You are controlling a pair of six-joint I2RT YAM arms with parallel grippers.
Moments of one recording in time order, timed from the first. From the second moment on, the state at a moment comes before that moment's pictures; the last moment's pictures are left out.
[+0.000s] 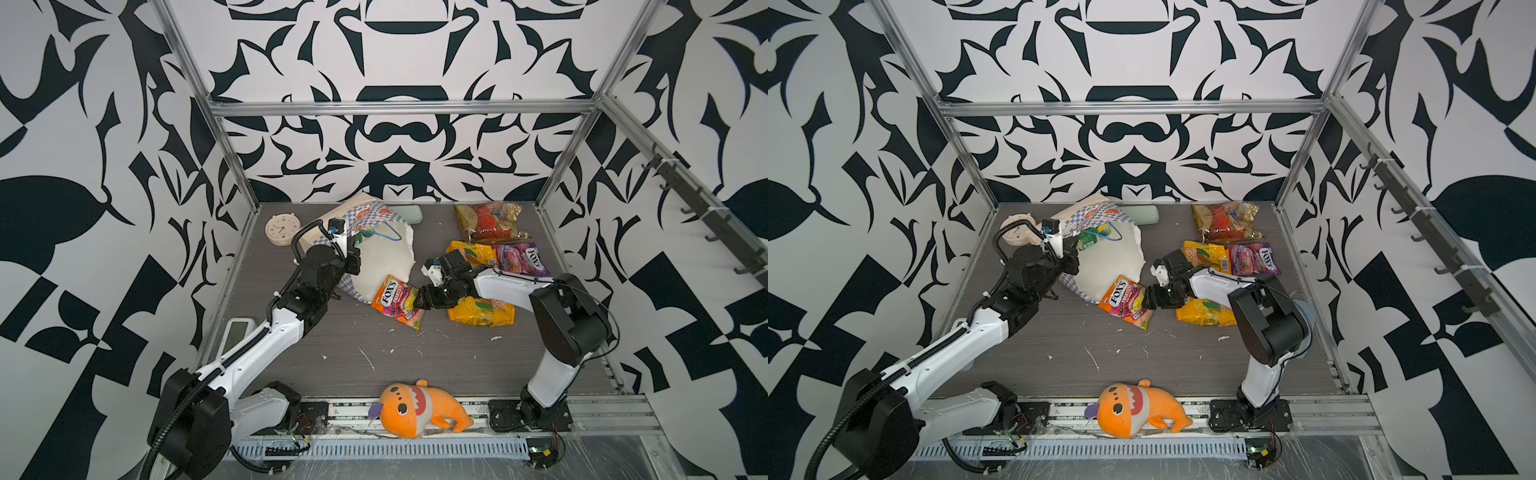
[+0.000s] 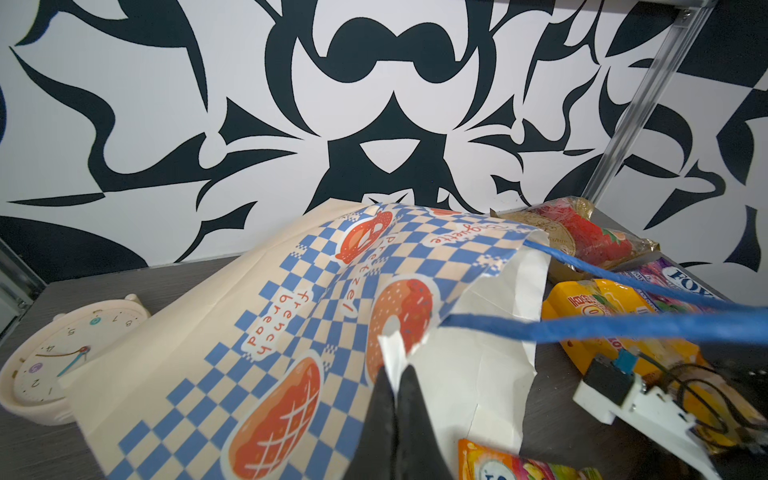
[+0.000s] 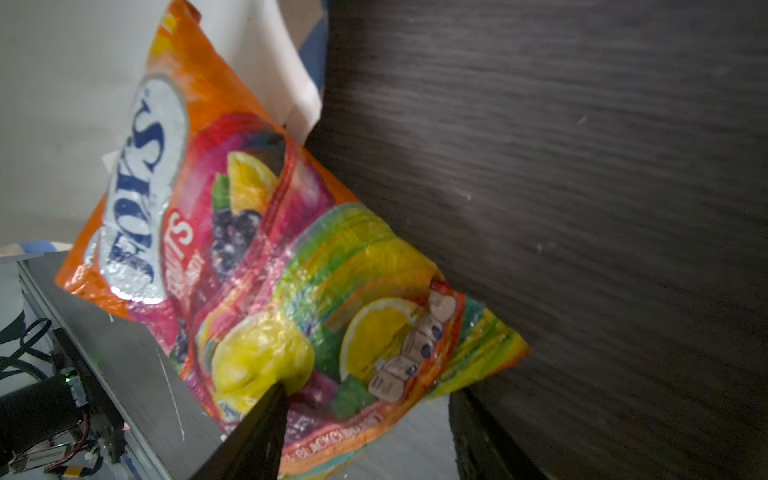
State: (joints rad) left arm -0.51 1.15 0.74 0.24 -0.13 -0.11; right arm 0.49 1.78 0.99 -0.33 -0.48 0.36
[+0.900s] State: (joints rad) left arm -0.51 1.15 0.74 0.23 -0.14 -0.11; right arm 0.49 1.89 0.97 0.14 -0.50 0.91
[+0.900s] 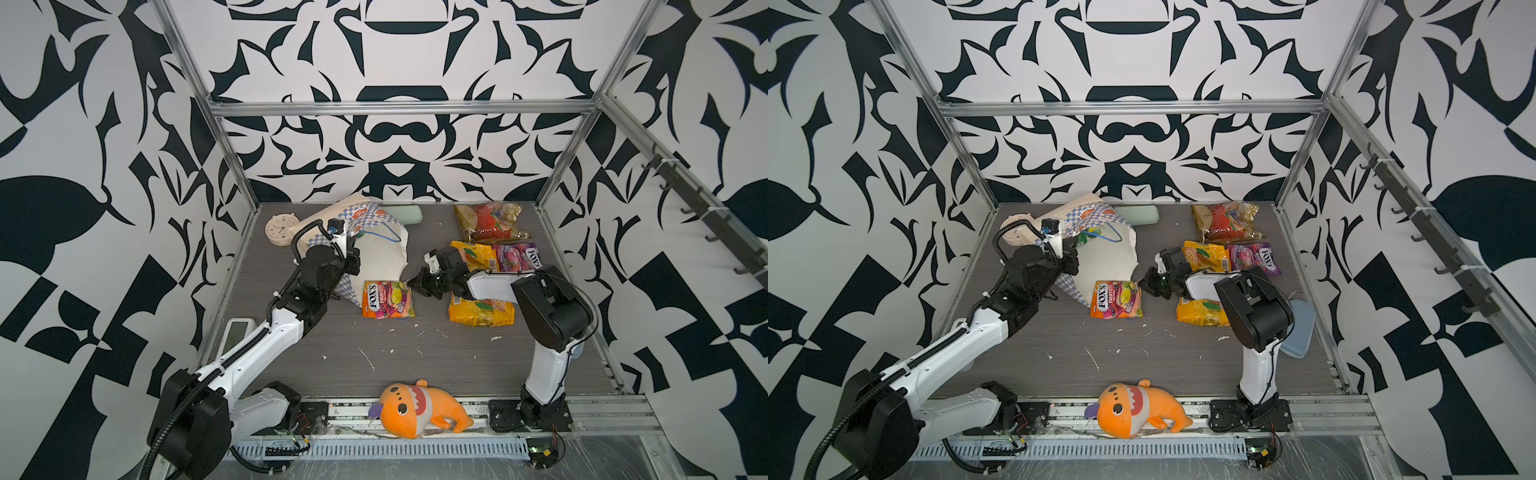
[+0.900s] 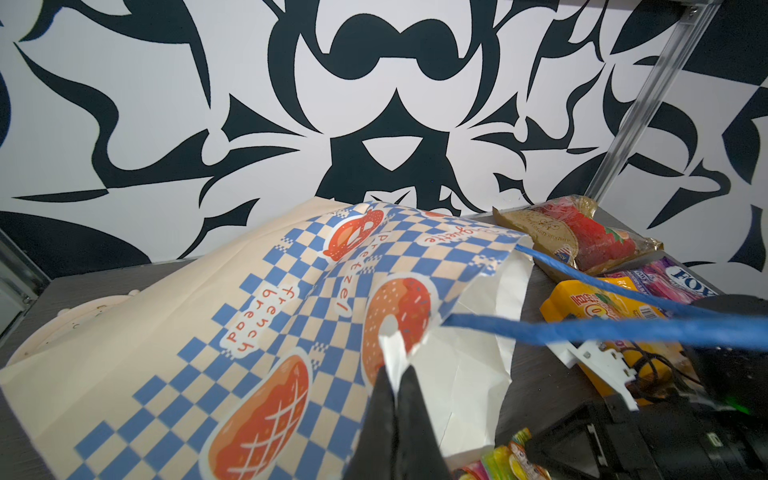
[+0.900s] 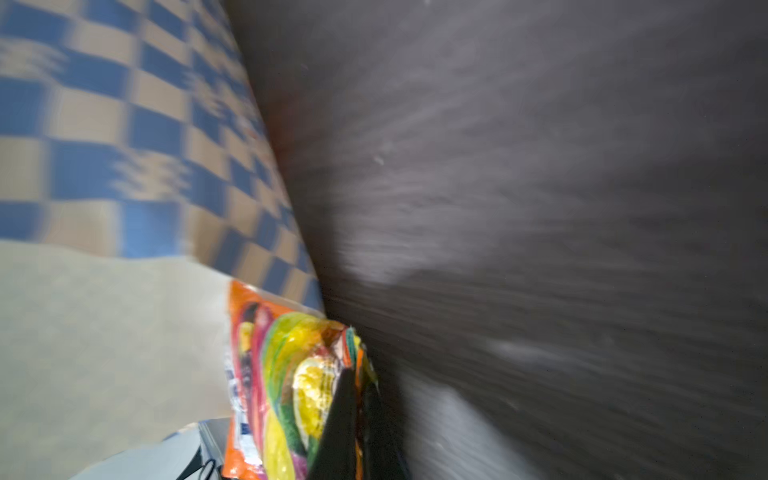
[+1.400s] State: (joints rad) left arm -0.51 1.15 0.74 0.23 -0.14 -0.11; right arm 0.50 1.89 0.97 0.27 -0.62 0.90
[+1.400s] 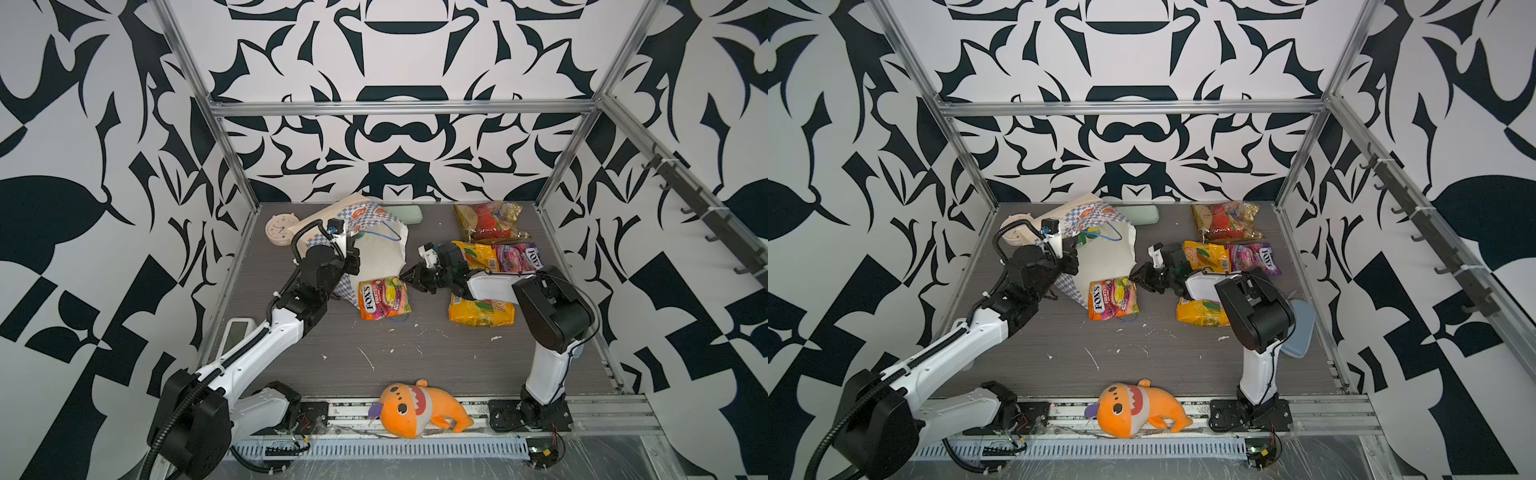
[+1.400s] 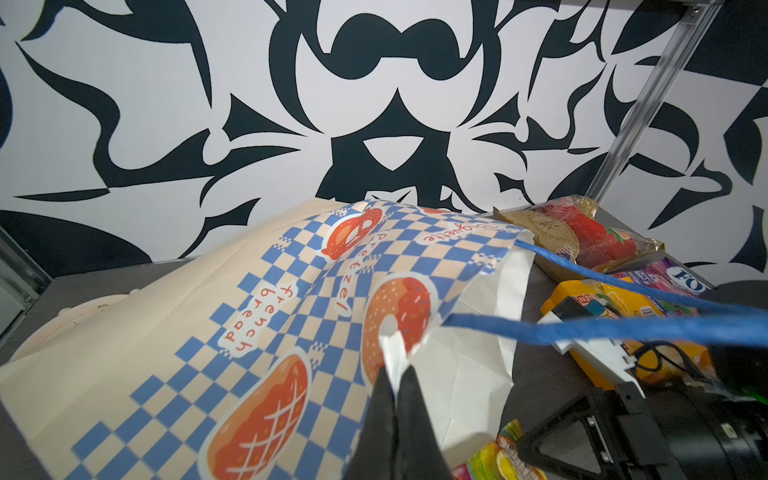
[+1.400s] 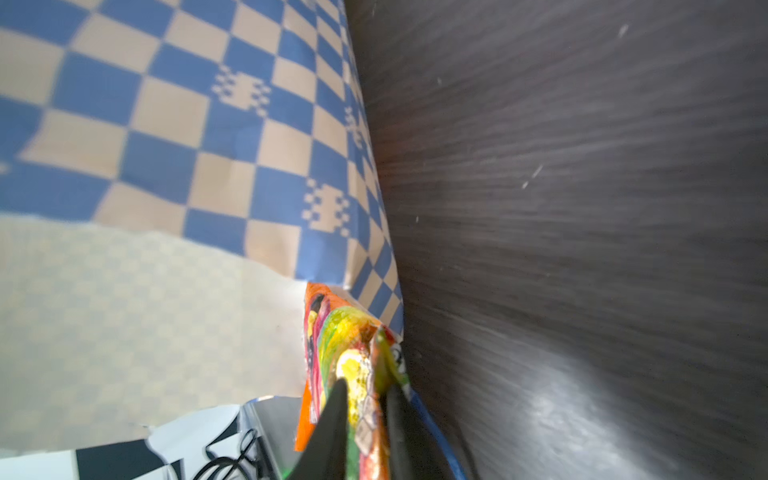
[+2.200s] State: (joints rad) left arm -0.51 1.15 0.74 0.24 -0.14 -0.12; right arm 0.56 2.04 0.99 0.35 -0.59 0.87
